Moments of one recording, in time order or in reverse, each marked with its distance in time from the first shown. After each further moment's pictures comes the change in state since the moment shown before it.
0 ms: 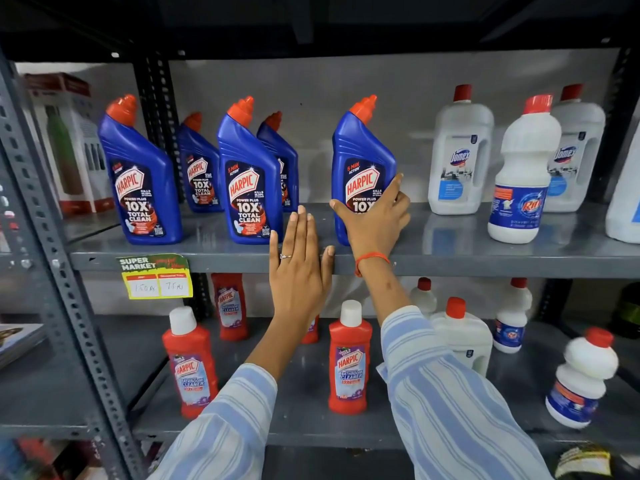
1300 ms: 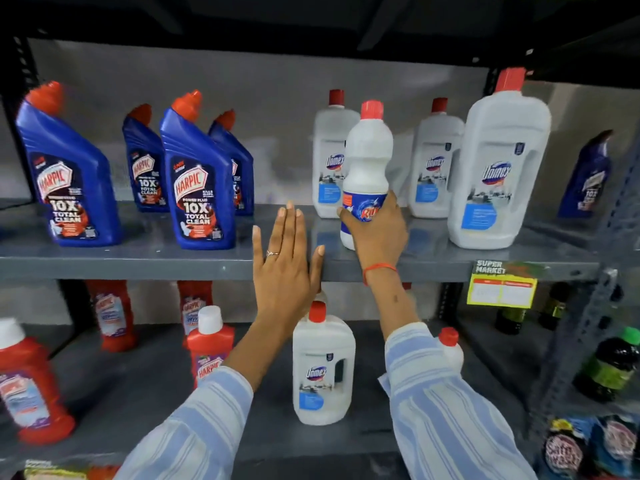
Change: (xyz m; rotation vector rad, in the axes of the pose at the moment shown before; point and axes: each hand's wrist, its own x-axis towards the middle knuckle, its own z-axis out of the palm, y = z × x) left_hand 0.009 0.217 0.046 -0.012 -0.003 0.065; right_hand 0.119 0.137 -0.173 -0.026 0.023 -0.080
